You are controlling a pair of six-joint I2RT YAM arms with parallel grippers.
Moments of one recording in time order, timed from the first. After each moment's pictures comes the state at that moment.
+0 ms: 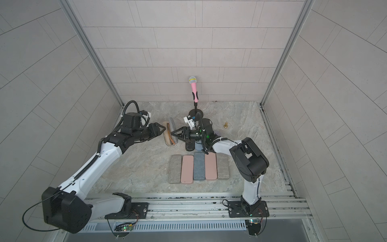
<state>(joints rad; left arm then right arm) -0.27 1.23 1.04 -0.50 0.36 -0.64 0.55 1.82 1.03 0.66 -0.85 1.15</state>
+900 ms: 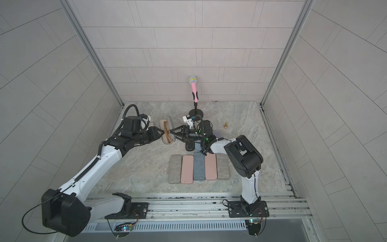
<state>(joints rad) -0.26 1.20 0.99 -0.48 0.37 -0.65 0.56 1.91 1.02 0.98 -0.88 1.40</state>
